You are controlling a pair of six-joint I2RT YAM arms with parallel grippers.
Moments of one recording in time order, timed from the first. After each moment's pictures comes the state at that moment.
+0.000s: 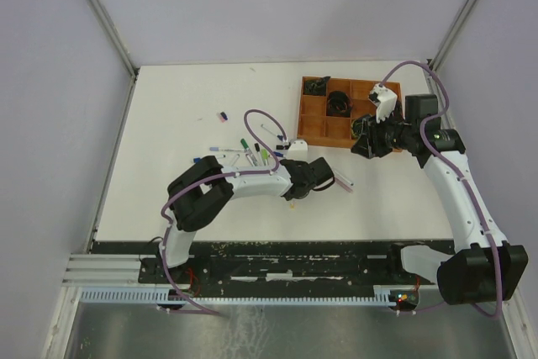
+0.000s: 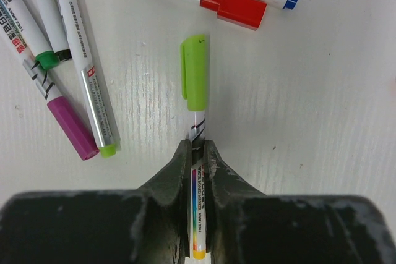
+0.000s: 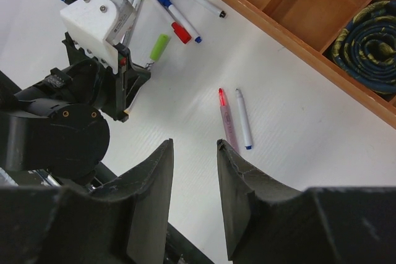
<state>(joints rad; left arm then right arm) -1.09 2.01 1.35 -0.59 -0.65 -1.00 0.07 1.17 1.10 -0.75 -0.60 -0.15</state>
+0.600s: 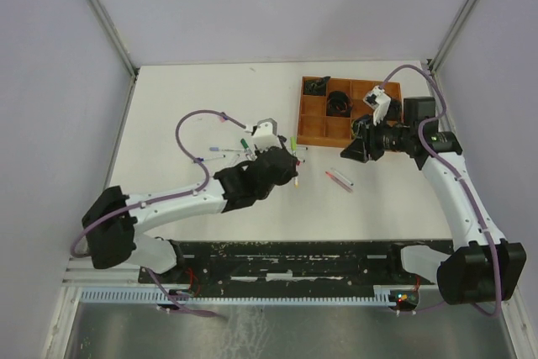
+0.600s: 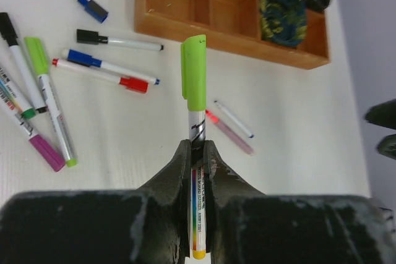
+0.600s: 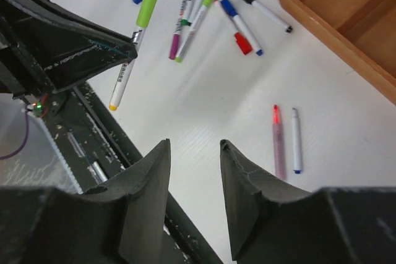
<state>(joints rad) -1.08 1.46 1.03 -0.17 -0.60 -0.92 0.06 1.17 1.07 -0.72 -0.78 -0.13</state>
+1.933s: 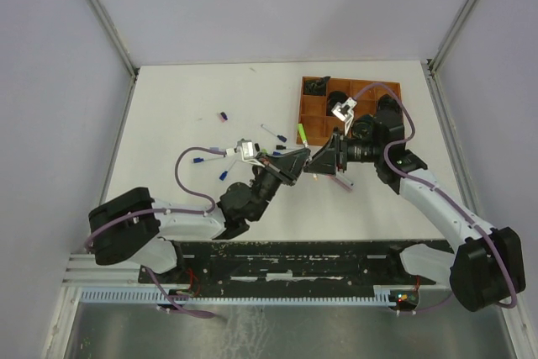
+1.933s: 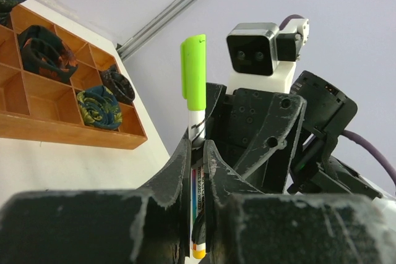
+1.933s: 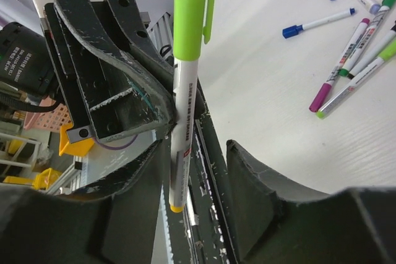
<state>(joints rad) -1.16 1.44 0.54 1.23 -0.58 -0.79 0.34 1.15 0.76 0.06 -1.07 0.45</state>
